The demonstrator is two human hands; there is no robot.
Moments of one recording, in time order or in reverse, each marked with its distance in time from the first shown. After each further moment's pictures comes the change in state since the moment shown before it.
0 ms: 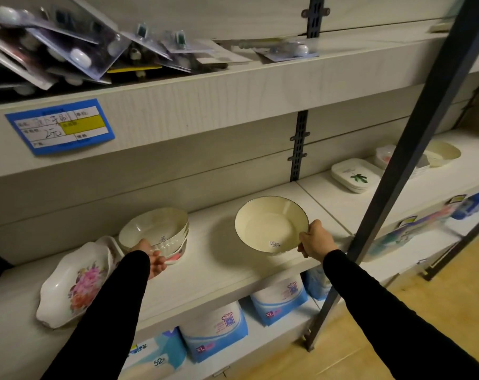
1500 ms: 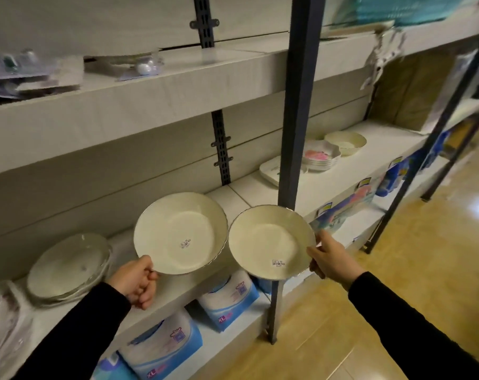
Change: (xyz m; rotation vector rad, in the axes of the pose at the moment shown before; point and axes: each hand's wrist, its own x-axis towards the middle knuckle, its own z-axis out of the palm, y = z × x) left_hand -0.149 -0.016 0.111 0.459 -0.486 0.245; right_hand -0.067 0.094 -0.143 0.117 0.043 0.087
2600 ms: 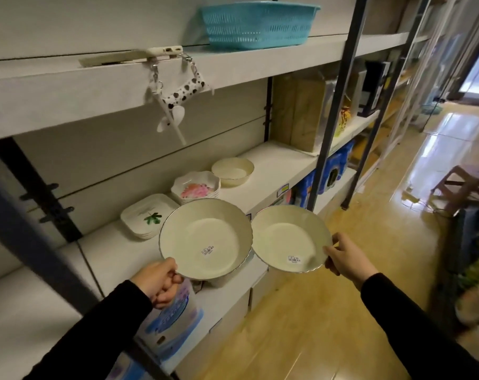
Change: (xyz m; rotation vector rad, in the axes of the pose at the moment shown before) left_hand 0.097 0.151 0.379 0.079 -0.347 0.051; right_hand 0.115 0.176 -0.336 0.124 0.327 0.145
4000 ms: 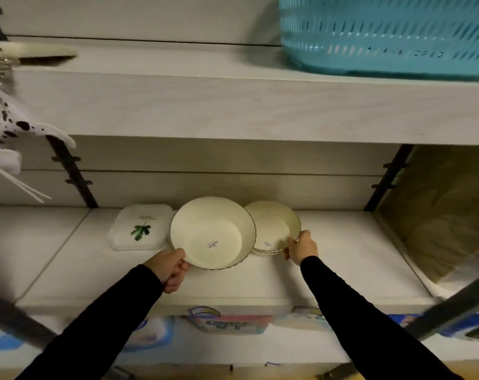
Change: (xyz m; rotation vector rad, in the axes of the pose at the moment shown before) left_hand 0.231 0.154 0.100 -0.478 0.671 -0.070; right_hand 0.458 -0.134 0.116 -0.327 -0.504 -0.338
